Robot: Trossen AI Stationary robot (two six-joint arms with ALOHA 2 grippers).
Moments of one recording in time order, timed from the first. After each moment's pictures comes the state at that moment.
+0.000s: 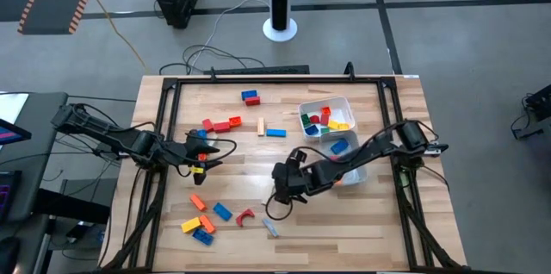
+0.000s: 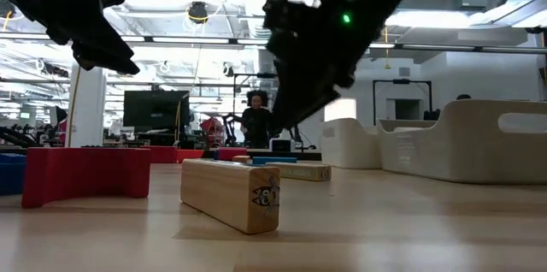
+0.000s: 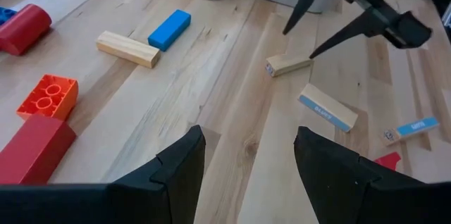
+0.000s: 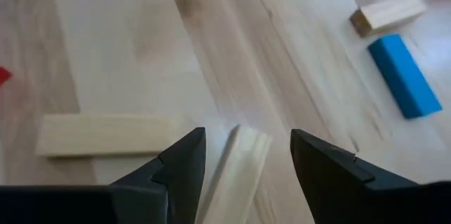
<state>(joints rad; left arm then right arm) -0.32 0.66 0.45 -0.37 -0.46 -0.52 0.30 1.96 1.29 -0.35 0.53 0.48</state>
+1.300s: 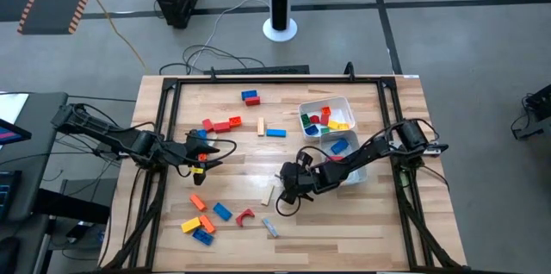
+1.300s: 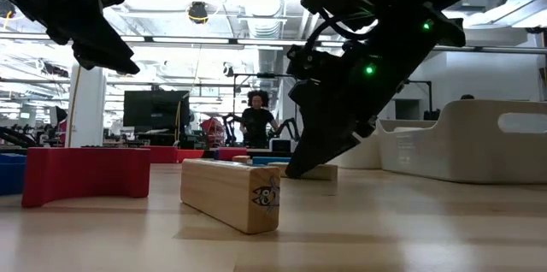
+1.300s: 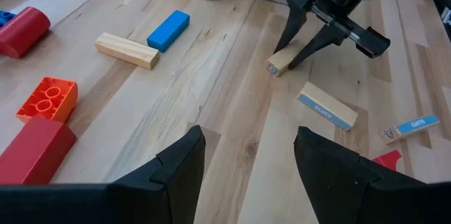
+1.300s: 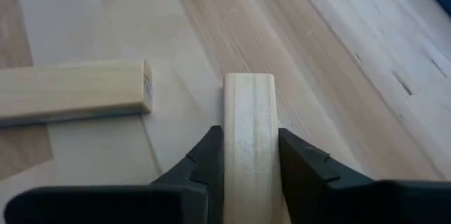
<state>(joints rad) -0.32 0.66 0.45 -0.37 -0.46 -0.51 0.28 1.97 1.06 -0.07 0.47 0.58</state>
